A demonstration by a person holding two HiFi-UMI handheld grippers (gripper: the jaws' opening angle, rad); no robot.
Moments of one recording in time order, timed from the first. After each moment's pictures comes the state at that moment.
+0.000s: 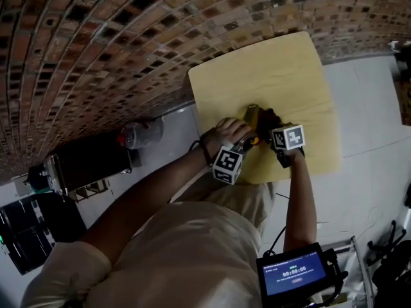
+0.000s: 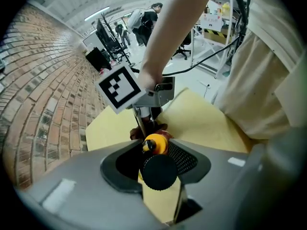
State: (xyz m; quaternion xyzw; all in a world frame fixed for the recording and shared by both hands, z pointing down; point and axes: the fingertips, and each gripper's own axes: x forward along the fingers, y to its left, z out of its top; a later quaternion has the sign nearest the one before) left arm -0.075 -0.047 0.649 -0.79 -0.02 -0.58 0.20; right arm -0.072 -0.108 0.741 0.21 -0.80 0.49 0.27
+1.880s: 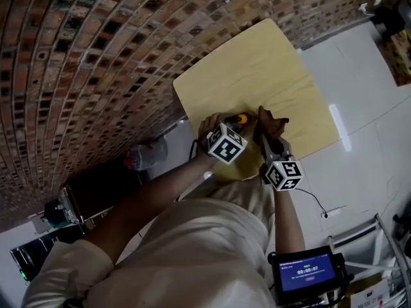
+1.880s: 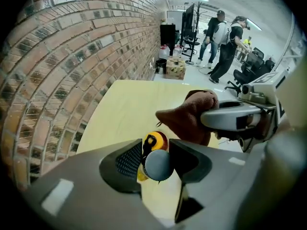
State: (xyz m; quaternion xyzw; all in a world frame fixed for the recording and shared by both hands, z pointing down) left arm -0.067 -0.086 0.622 -0.77 0.27 -0.56 -0.14; right arm 0.006 -0.046 0.619 0.47 -0.77 0.42 -0.09
